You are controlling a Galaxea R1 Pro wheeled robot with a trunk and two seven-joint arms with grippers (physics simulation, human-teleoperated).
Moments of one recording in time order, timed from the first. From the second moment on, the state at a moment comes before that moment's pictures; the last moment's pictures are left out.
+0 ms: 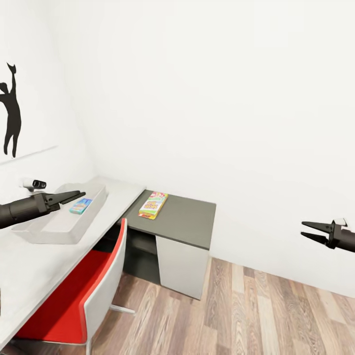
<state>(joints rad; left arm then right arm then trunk) -0.74 0.44 0.37 -1.33 0.28 1.03 -1.45 -0.90 -0.77 0.05 -0.40 -0.46 0.77 1.47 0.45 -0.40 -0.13</state>
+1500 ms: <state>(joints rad) -0.74 0.43 0.36 -1.33 0.28 1.02 -1.44 -0.83 -0.77 0.03 -0.40 -0.46 0.73 1.48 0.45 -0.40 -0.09</state>
